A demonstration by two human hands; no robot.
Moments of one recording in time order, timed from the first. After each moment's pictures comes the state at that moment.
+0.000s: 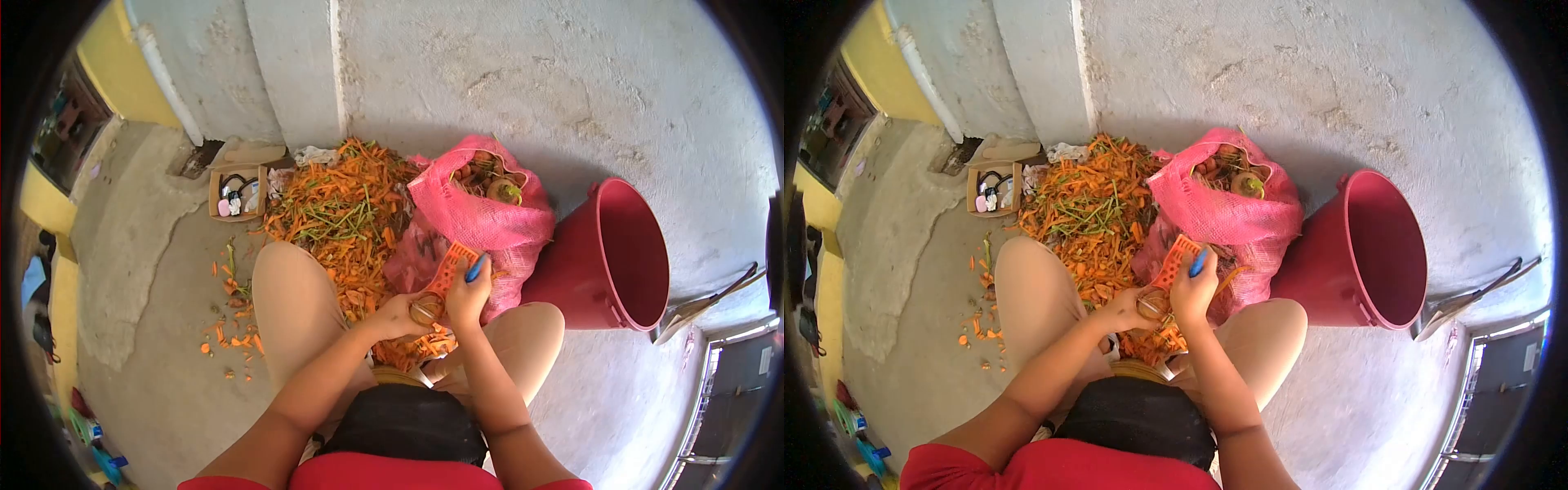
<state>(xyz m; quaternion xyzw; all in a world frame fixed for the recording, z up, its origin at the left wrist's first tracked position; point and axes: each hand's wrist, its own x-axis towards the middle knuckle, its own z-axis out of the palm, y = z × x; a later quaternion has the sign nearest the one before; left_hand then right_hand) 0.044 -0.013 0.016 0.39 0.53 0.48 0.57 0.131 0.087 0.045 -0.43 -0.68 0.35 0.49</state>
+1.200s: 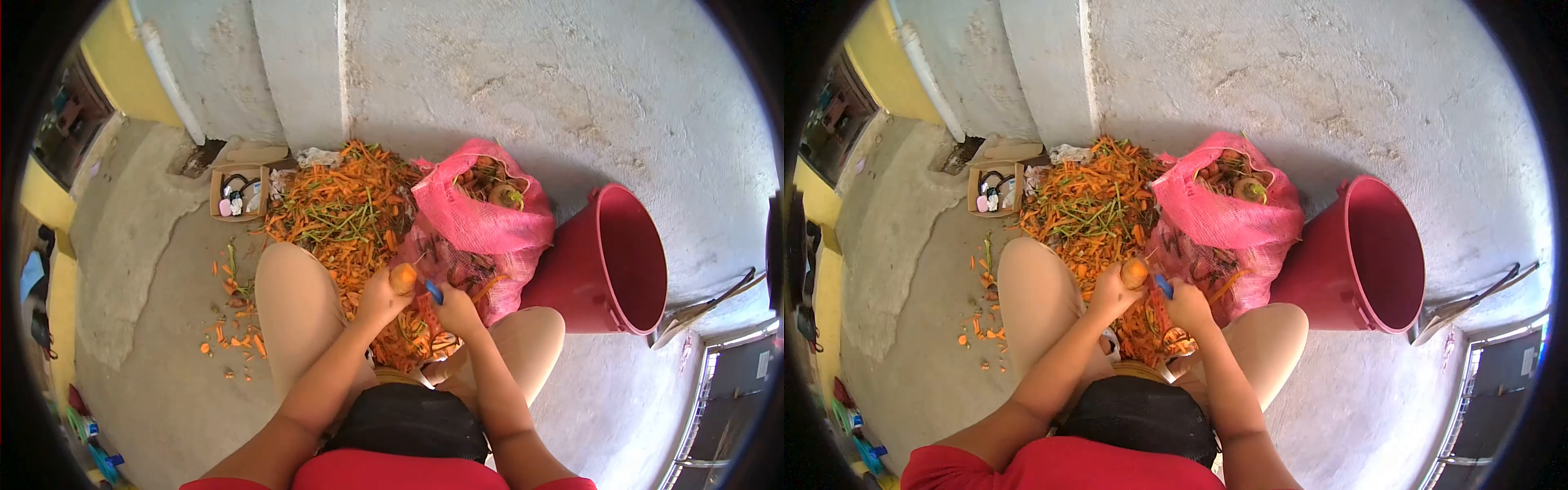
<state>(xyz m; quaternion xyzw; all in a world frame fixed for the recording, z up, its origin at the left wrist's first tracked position) 0.022 -0.008 -0.013 0.41 0.76 0.47 0.15 0.157 0.094 0.003 -0.35 -0.86 0.37 0.05</state>
